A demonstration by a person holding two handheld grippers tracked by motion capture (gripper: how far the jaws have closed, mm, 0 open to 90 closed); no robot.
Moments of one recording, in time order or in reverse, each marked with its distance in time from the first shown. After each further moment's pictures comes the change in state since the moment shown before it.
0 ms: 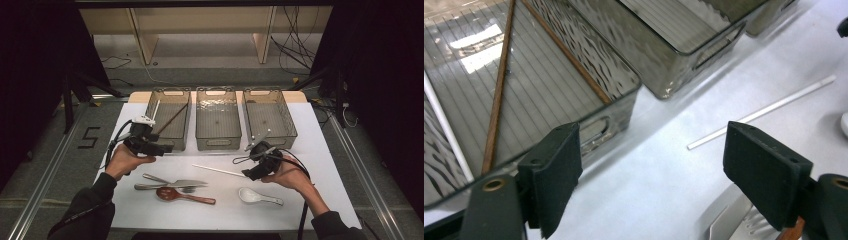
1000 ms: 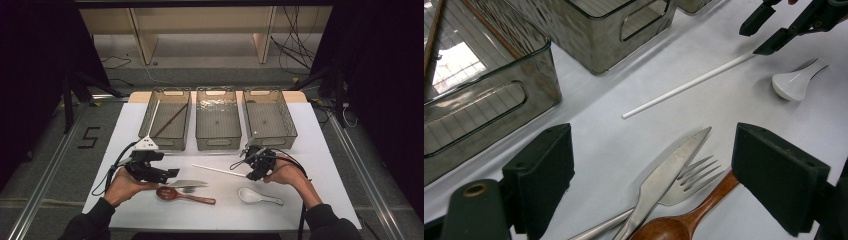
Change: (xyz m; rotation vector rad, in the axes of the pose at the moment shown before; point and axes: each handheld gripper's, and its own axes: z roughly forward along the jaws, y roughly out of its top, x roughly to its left) left arm -0.045 -0.038 -0.013 -0.033 -0.070 0.079; right arm -0.009 0.000 0.032 0.243 0.046 -0.076
